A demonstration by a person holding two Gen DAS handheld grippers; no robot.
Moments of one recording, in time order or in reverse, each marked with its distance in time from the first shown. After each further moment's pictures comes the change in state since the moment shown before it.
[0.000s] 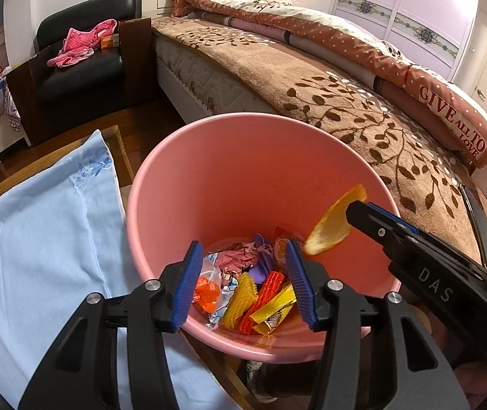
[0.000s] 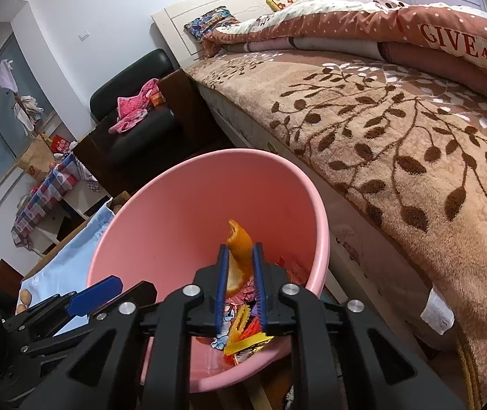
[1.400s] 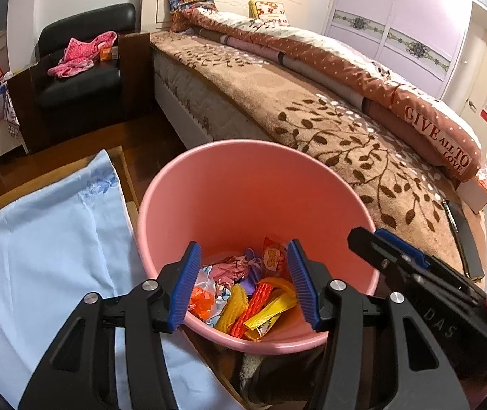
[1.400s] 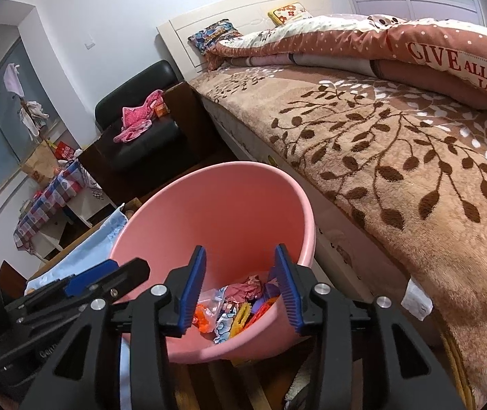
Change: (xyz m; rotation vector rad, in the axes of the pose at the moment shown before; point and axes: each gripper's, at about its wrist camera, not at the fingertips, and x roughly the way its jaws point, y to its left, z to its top) left arm -0.031 0.000 0.006 -0.005 -0.077 -0.037; right arm -0.042 0.005 -0.011 -0.015 -0.052 0.012
